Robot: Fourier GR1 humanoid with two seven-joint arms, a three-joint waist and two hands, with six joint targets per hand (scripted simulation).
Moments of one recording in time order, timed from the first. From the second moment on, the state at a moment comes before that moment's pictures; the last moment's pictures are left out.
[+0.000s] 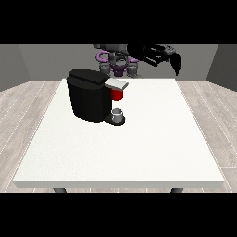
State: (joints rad) left arm -0.32 0.10 0.09 -1.44 -0.10 -0.26 -0.12; right arm -1.19 -0.15 -0.02 -0.87 0.21 -0.06 0.12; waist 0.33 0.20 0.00
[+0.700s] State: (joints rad) left arm -0.39 0.12 0.09 -1.47 -0.05 -0.30 -0.12; right arm -1.36 -0.18 -0.08 -0.76 0.22 -0.09 0.10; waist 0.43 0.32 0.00
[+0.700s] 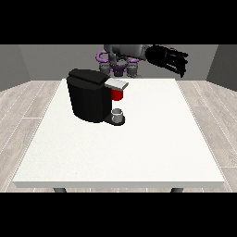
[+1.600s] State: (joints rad) left arm -0.31 0.13 0.12 -1.43 -0.02 -0.32 -0.12; right arm -1.22 -0.04 -0.04 -0.77 0.16 -0.06 -0.10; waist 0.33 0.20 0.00
